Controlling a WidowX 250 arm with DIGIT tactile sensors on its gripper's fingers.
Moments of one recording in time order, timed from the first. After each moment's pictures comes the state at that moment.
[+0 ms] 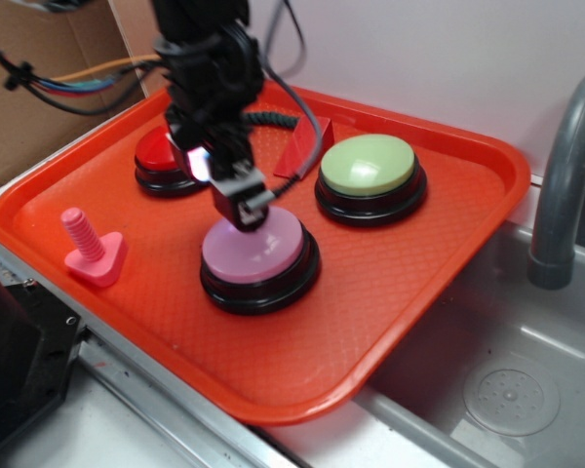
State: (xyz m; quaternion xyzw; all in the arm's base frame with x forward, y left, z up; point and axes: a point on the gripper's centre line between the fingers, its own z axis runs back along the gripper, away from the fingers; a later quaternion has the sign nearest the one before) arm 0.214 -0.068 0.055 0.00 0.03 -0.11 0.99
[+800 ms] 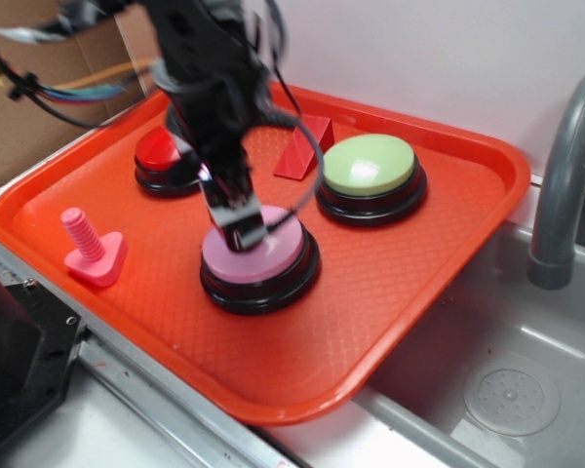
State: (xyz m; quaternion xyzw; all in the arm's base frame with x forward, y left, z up) arm 0.189 -0.067 0.091 0.09 -0.09 -0.16 0.98
